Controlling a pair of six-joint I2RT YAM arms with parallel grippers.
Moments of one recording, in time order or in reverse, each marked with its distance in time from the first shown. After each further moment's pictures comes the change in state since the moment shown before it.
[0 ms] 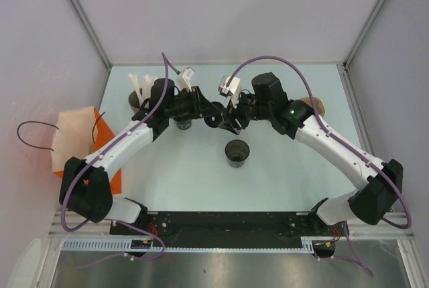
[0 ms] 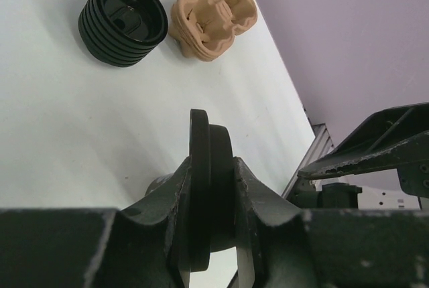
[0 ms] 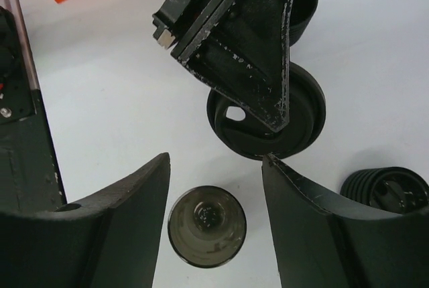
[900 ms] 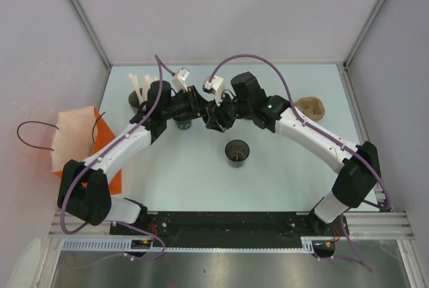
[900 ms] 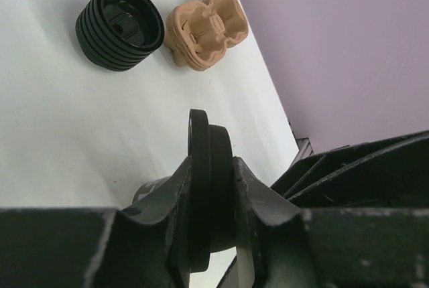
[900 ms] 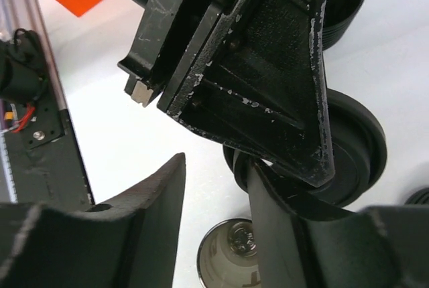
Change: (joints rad) left arm 0.017 -0.027 -0.050 0.081 -0.005 -0.101; right arm 0.051 0.182 0.100 0.024 -0.016 0.164
